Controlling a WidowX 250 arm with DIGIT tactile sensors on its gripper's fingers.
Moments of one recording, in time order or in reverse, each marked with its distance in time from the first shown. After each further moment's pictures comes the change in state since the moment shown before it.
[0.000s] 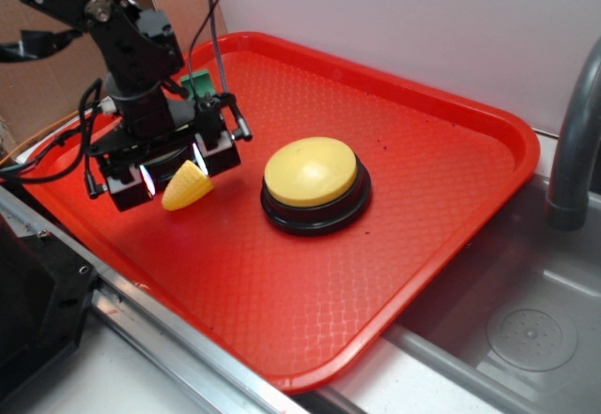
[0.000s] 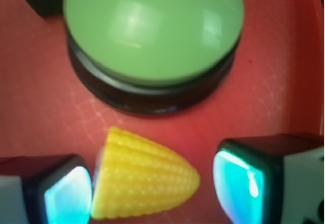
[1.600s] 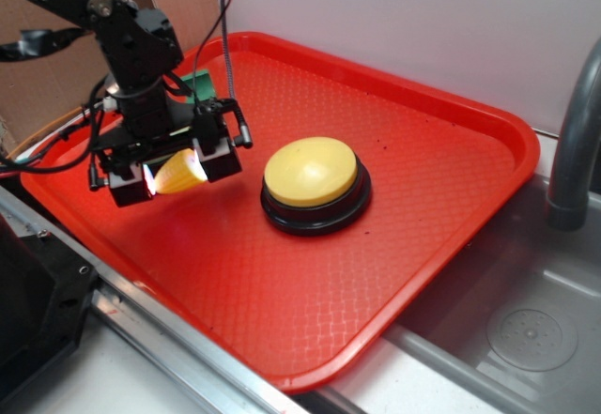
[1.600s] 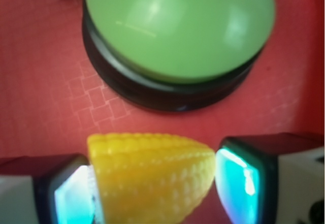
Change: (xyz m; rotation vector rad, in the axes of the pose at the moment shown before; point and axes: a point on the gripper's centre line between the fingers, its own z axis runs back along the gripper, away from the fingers) arm 0.003 0.000 0.005 -0.017 0.066 -0.138
